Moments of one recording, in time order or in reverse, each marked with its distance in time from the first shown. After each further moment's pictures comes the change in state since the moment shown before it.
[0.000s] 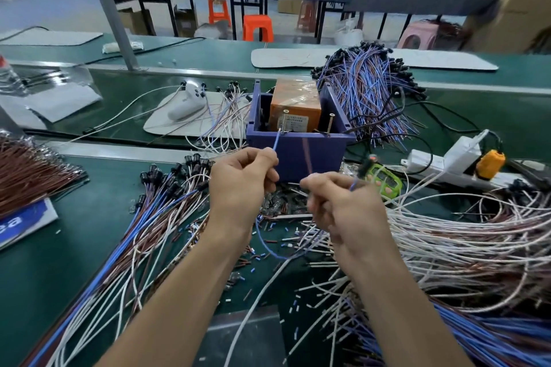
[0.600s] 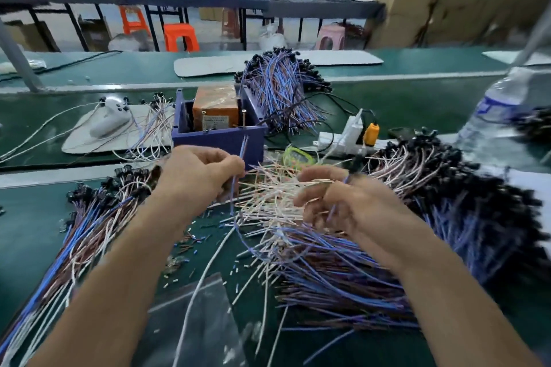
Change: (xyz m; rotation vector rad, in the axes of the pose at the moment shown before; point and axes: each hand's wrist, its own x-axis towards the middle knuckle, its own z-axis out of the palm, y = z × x) left_hand -0.047 0.057 0.006 0.435 -0.396 0.071; right_hand -0.097 -0.073 -0.091 -0.154 -0.165 0.111
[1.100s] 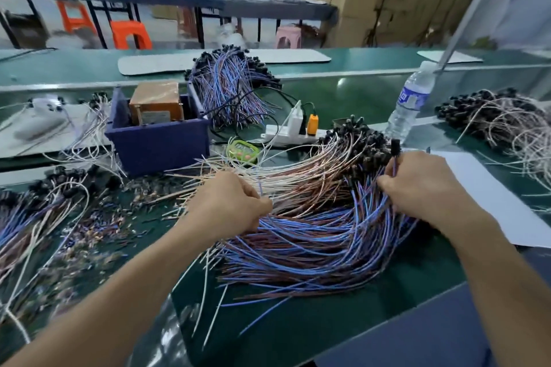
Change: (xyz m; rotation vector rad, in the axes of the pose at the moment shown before) left_hand -0.034 0.011 0.110 0.437 -0.337 -0.039; right_hand -0.059 -0.020 -0.148 -1.442 0.744 0.205
